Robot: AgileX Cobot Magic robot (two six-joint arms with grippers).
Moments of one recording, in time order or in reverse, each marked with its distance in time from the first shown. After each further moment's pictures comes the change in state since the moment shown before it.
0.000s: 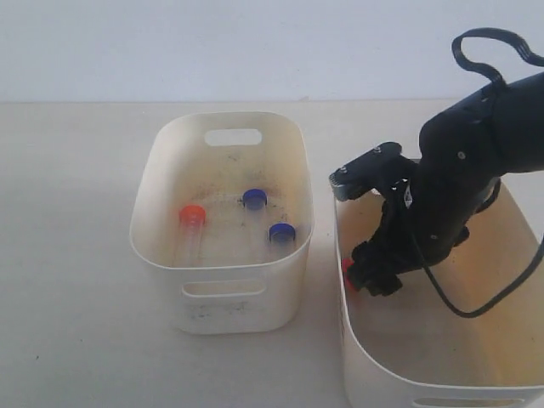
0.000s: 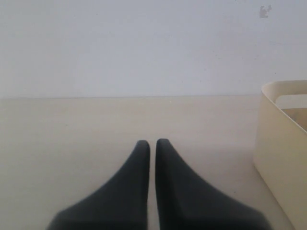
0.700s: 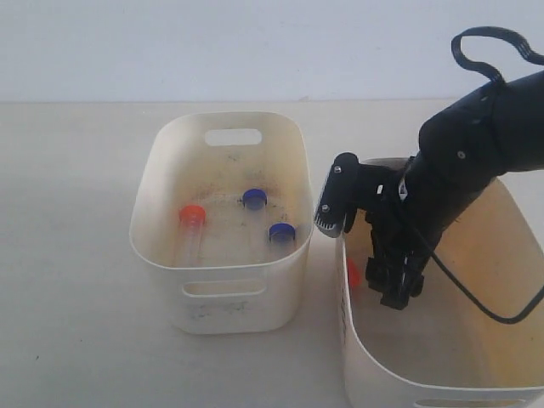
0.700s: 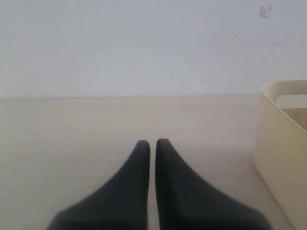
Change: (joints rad) left arm 0.000 0.000 0.000 0.000 0.000 0.000; right arm 0.001 -0.001 0.000 -0.015 -0.072 -0.649
